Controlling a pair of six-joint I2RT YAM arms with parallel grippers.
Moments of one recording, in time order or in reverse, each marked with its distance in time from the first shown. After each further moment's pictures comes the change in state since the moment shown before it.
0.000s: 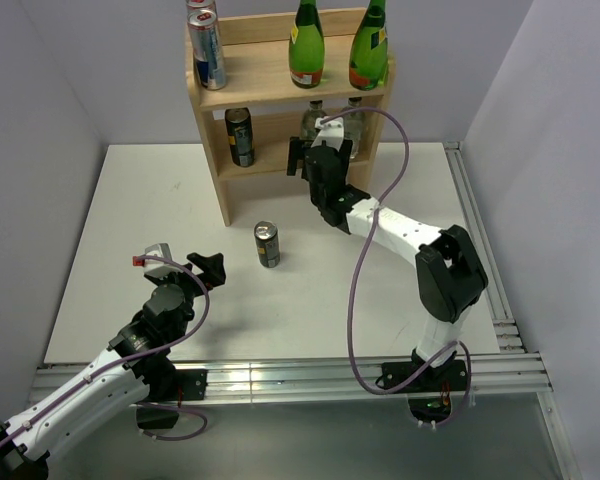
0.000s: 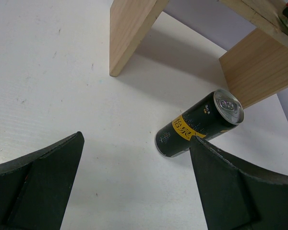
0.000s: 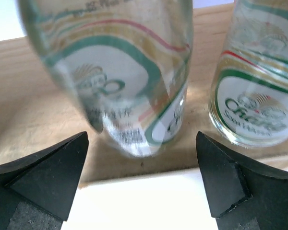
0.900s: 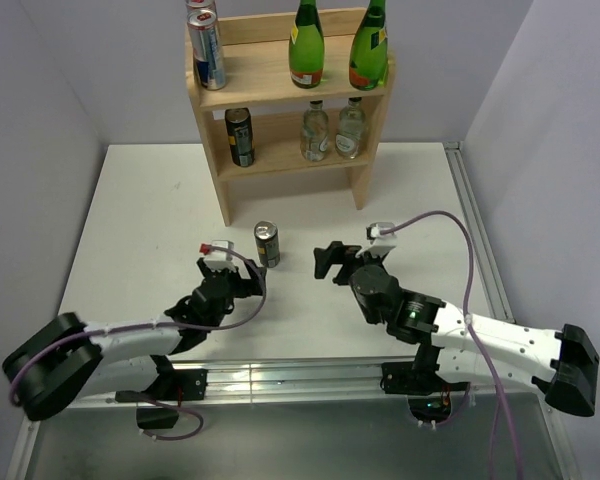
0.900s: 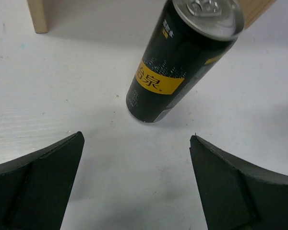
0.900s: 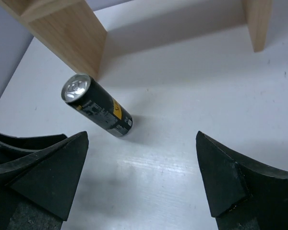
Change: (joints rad) left arm -0.112 0.657 -0.016 0.565 0.156 0.159; right arm 0.444 -0.890 -0.793 -0.174 0.192 0.373
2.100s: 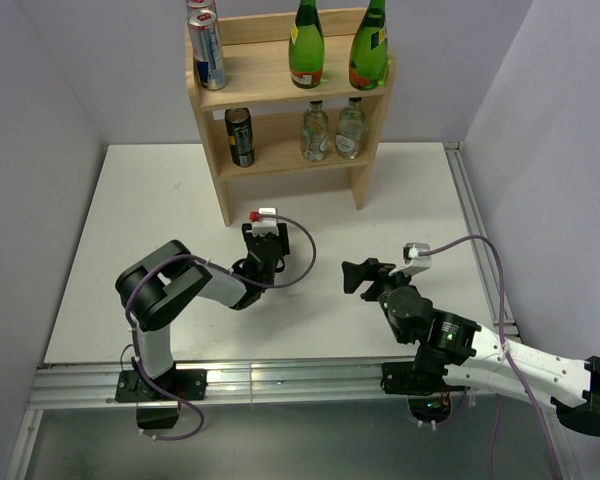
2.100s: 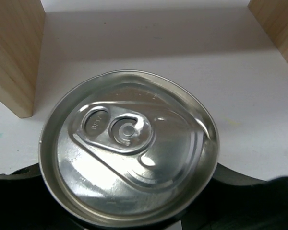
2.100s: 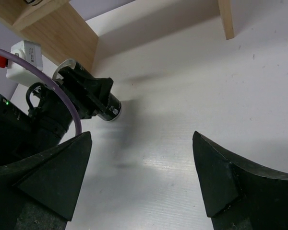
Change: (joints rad) left arm 0.010 0.768 0.478 0.367 -0.246 0.243; right arm 0.035 -0.388 -0.168 -0.234 0.066 0.097
